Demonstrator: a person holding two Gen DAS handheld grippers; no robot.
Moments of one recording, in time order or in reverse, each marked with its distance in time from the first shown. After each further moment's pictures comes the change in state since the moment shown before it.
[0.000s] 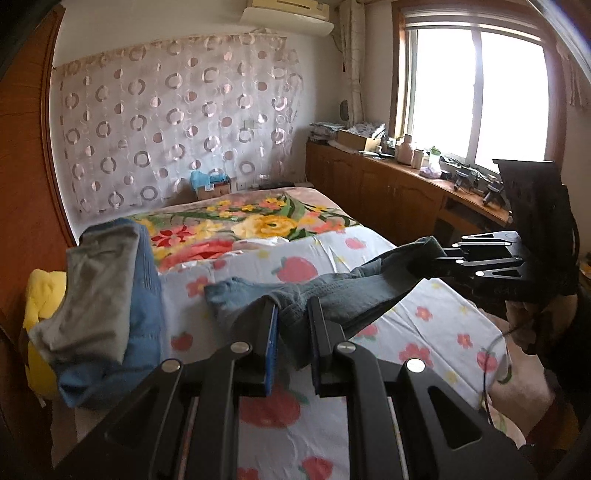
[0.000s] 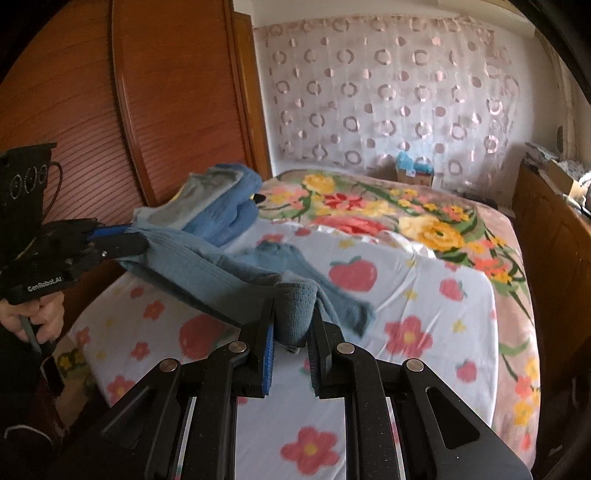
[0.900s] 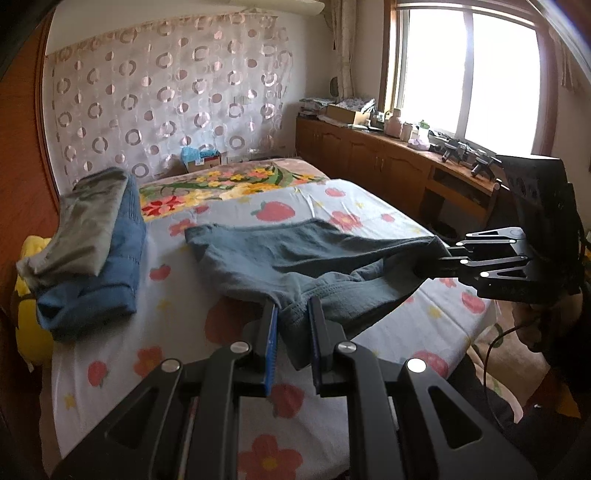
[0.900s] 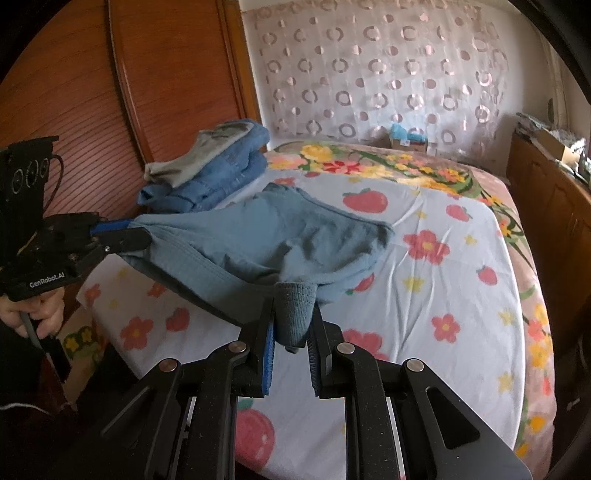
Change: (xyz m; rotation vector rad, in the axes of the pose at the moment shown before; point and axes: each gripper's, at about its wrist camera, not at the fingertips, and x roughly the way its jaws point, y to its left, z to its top) left arm -0.014 -0.020 -0.063 0.003 0.089 -0.029; right arm -0.013 0.035 -0.078 0.052 0.073 -0.010
